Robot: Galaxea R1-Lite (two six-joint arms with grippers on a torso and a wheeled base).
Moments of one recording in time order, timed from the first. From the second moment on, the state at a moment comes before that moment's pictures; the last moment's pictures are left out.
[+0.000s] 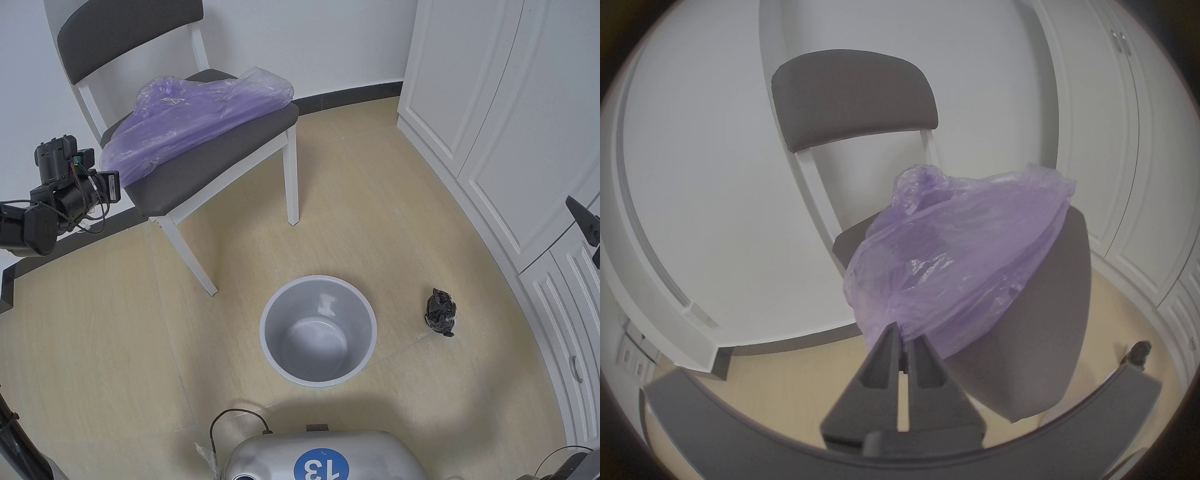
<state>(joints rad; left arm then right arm) 0.07 1.85 -1.30 -0.46 0.04 0.10 0.21 1.02 -0.50 -0.68 -0.23 0.24</state>
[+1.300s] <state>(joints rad) -0.43 1.41 -1.64 0.23 0.04 0.24 0.60 1.59 -0.55 -1.08 -0.45 0.29</state>
